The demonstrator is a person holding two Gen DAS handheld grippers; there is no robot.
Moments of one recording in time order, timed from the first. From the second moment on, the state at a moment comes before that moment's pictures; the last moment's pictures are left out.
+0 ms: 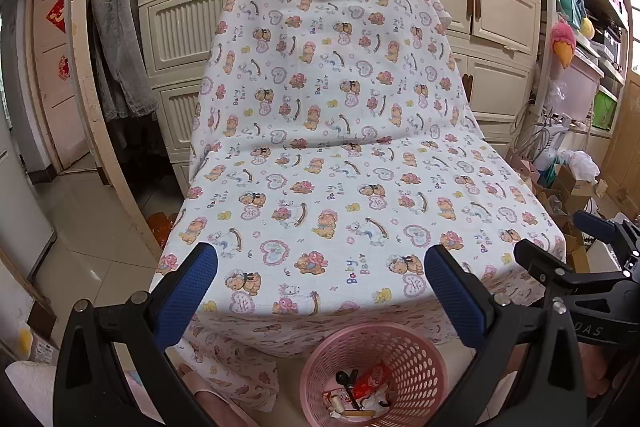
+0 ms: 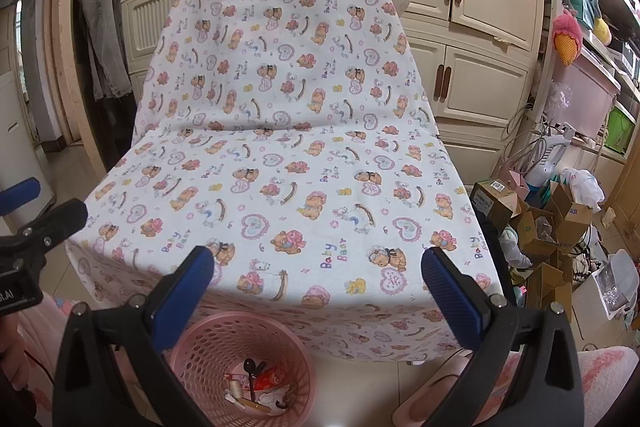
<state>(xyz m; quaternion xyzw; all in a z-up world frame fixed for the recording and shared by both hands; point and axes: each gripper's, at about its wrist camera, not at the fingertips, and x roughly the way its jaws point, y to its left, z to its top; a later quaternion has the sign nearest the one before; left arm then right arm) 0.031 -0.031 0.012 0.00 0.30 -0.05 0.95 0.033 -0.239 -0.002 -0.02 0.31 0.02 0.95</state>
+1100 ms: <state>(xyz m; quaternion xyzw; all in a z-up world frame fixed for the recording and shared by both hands) 0.032 -0.028 0.016 0.01 0.30 -0.06 0.95 0.033 -0.240 -0.006 -0.03 0.31 0.01 0.95</state>
